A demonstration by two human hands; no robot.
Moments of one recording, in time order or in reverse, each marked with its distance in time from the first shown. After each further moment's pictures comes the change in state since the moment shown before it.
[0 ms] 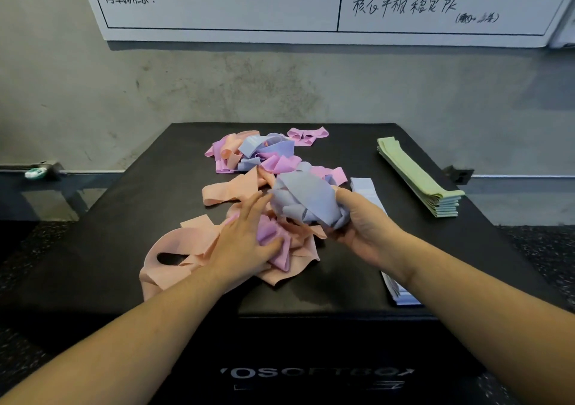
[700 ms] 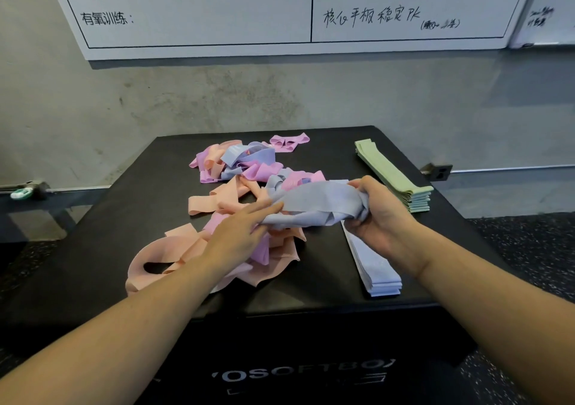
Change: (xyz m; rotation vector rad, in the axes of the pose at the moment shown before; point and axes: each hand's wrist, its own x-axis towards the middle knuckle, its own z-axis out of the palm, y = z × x) left_hand 0.017 0.039 -0.010 -0.054 -0.119 0.085; right_hand -0.027 -0.032 -0.044 0.146 0.199 -0.068
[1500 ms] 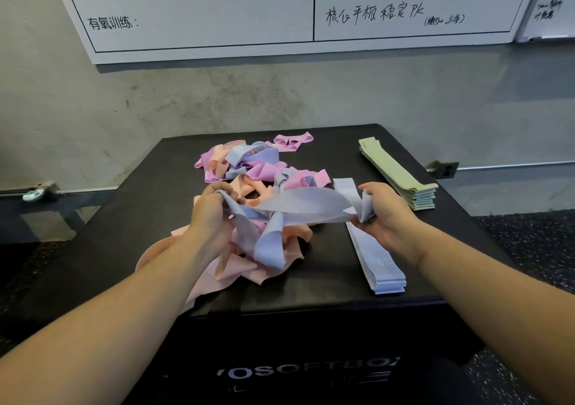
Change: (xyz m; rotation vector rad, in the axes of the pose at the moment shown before) left_hand 0.016 0.007 -0.032 -1.180 0.504 -0.576; right_hand 0.015 0.003 -0.011 -0.190 0.187 0.001
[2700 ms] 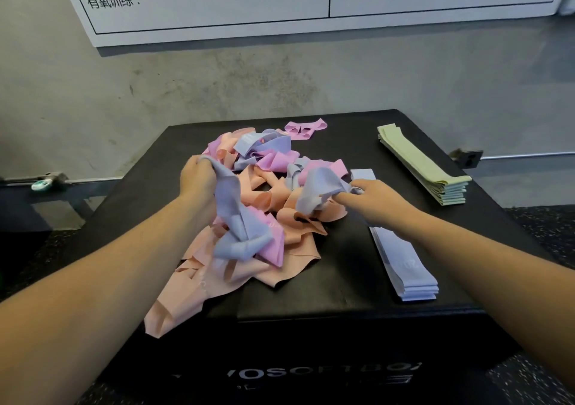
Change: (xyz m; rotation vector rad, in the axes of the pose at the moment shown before) left_hand 0.062 0.029 -0.014 0.259 0.207 0.125; right_hand 0.036 0.006 0.030 -0.962 -0.250 -0.380
